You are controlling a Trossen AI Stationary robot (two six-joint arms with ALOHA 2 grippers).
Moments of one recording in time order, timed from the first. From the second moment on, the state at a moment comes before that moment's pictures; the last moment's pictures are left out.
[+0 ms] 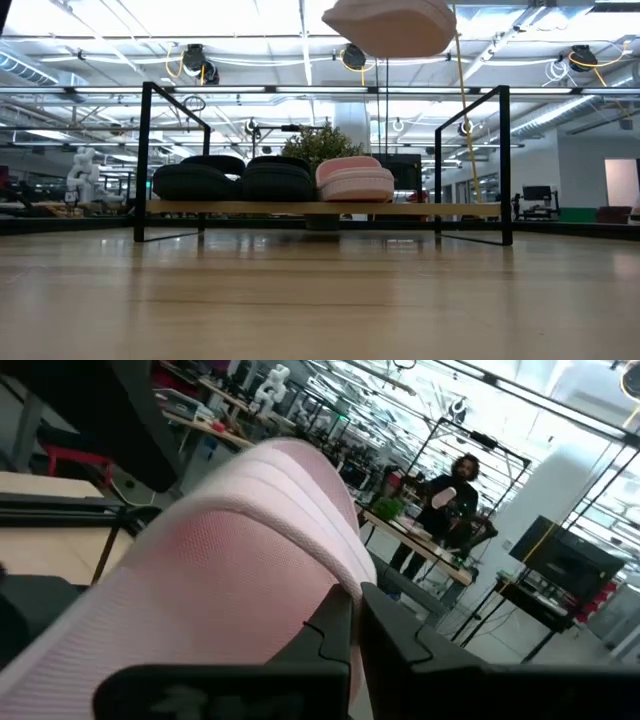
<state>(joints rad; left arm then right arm) -0.23 1.80 1.84 -0.58 -0.69 0.02 0.36 1.39 0.86 0.73 1.38 -0.67</state>
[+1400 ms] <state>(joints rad) -0.19 1.81 1.84 -0.71 -0.71 -0.12 0.38 1.39 0.86 0.58 1.26 -0.61</state>
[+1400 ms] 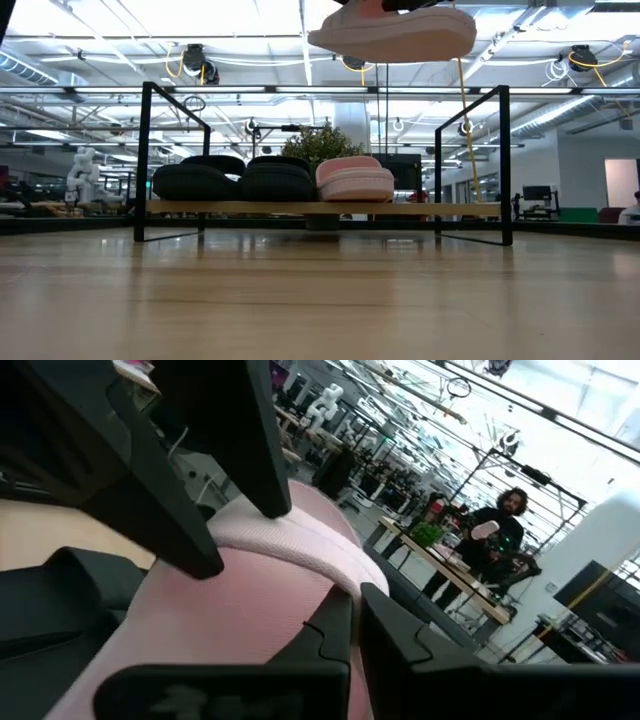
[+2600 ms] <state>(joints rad) -0.17 1.82 1.84 -0.74 -0.65 -0.08 0.37 1.39 0.86 0.50 1.24 -0.56</state>
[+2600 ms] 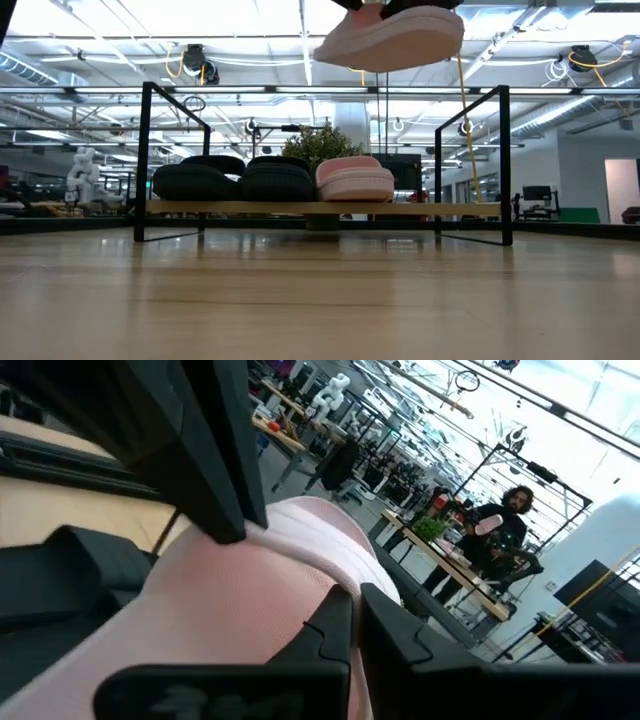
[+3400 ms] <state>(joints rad) -0.19 1.84 1.84 -0.75 -0.76 -0.03 0.37 1.39 0.86 0.44 1.29 -0.53</state>
